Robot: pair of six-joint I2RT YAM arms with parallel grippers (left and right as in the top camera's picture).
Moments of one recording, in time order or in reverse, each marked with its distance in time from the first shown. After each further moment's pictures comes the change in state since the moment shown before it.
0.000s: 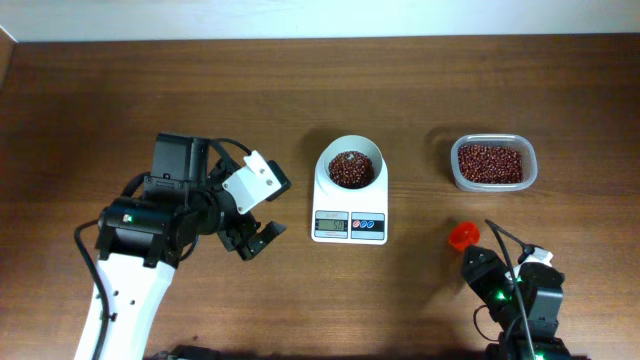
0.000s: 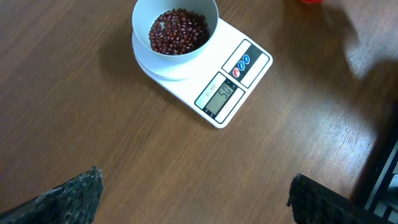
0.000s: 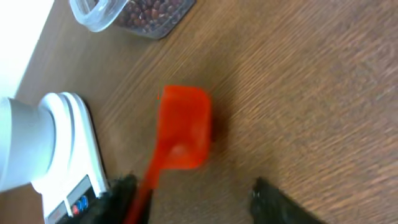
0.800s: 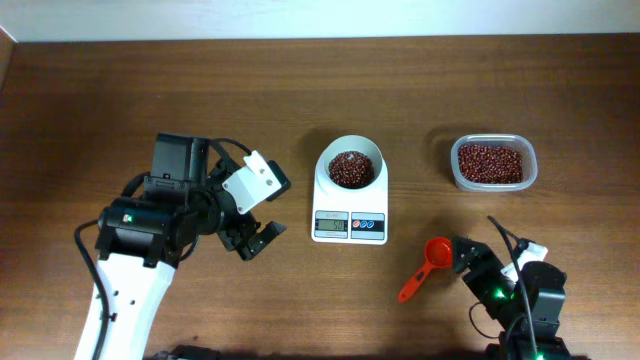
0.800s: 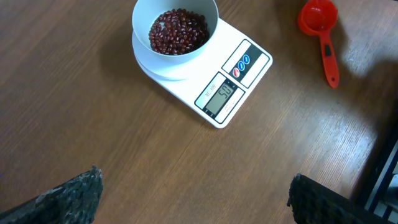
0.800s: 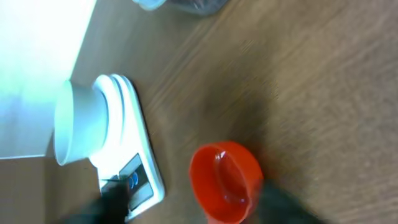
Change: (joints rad) left arm 0.000 0.000 0.000 0.000 0.000 0.000; right arm 0.000 0.000 -0.001 0.058 -0.169 0.066
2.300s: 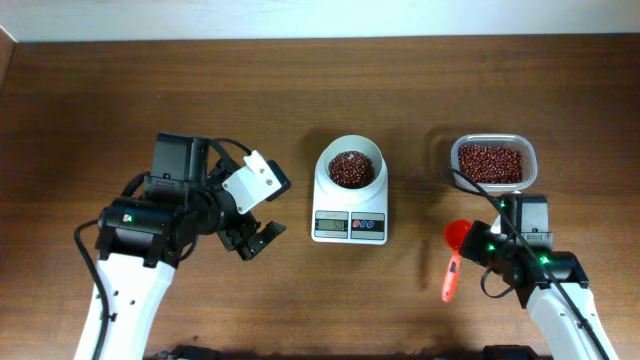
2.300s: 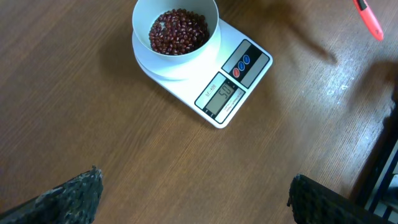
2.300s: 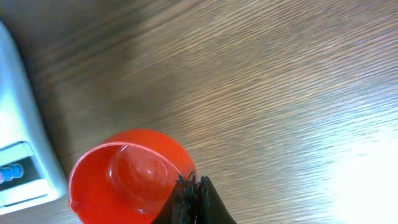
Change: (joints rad) left arm 0.000 0.000 0.000 0.000 0.000 0.000; right arm 0.137 0.696 0.429 -0.185 0.315 -0.410
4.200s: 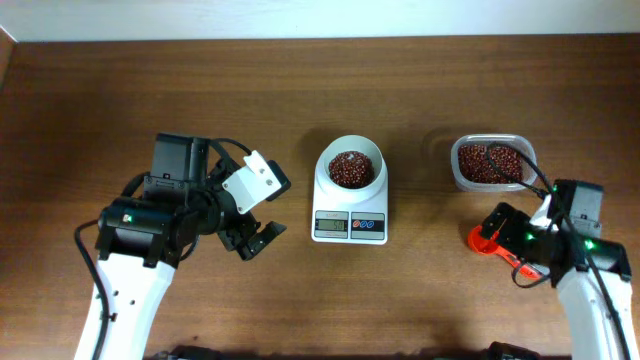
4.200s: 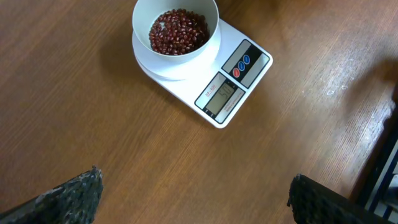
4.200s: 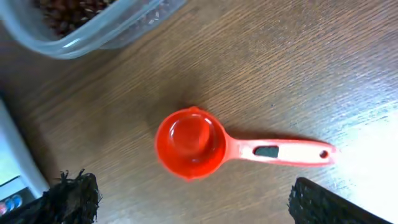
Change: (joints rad) left arm 0.000 0.000 0.000 0.000 0.000 0.000; right arm -0.261 0.045 0.159 -0.166 -0.072 -0.100
